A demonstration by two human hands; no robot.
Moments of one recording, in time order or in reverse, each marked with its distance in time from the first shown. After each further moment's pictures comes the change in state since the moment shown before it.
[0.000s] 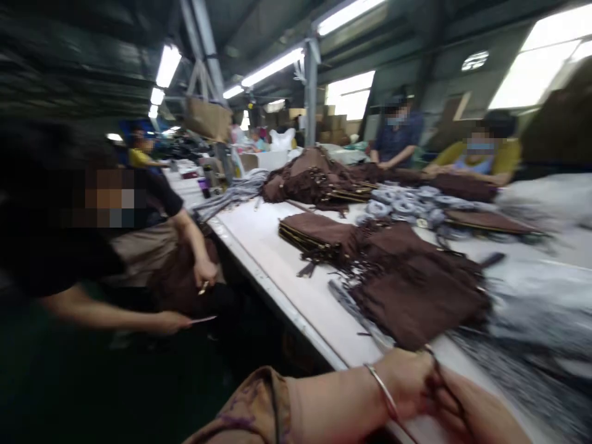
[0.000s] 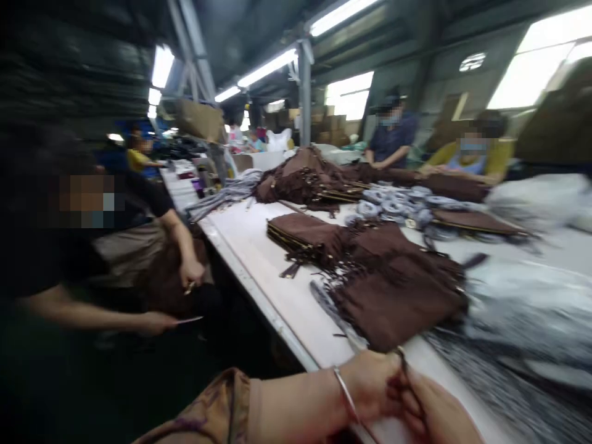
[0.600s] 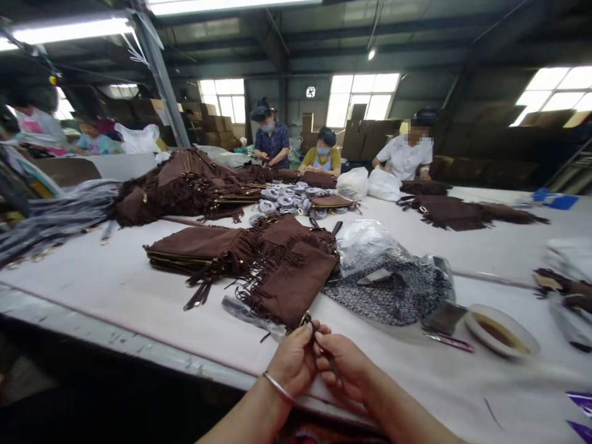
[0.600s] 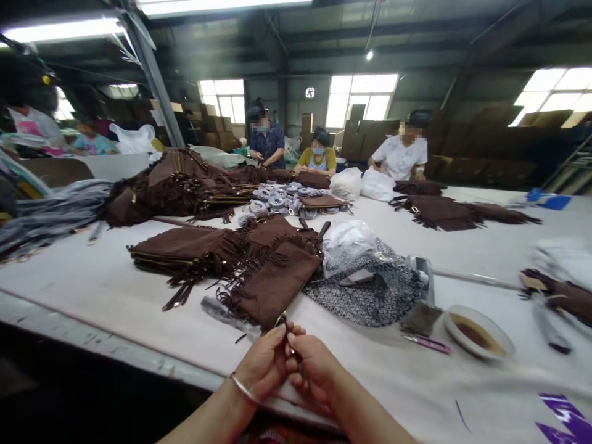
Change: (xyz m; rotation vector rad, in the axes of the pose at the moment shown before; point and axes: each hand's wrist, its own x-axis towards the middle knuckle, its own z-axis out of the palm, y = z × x) left_hand 0.004 0.019 0.014 2.824 0.264 0.652; right_hand -0.021 -0.024 -0.012 0.494 -0.223 0.409
